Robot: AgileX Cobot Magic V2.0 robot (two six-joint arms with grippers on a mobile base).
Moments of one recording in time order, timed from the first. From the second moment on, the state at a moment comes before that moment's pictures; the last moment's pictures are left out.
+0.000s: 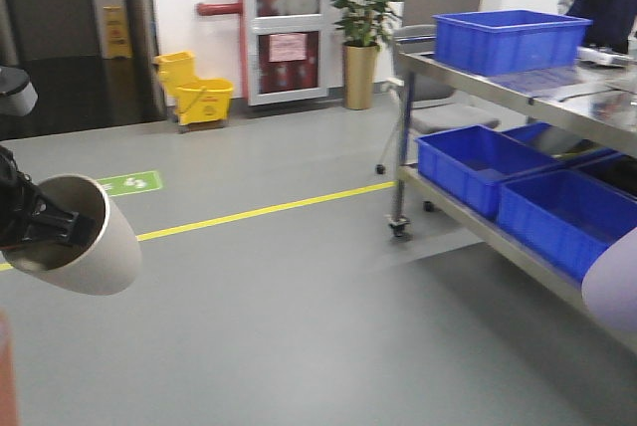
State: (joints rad) left arm -0.19 1.34 -1.50 -0.05 0.99 0.05; right arm -0.09 1.07 -1.20 0.18 0.92 -0.01
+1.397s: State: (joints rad) left arm -0.19 1.34 -1.50 -0.05 0.99 0.05; right arm -0.09 1.07 -1.20 0.19 0.92 -0.01
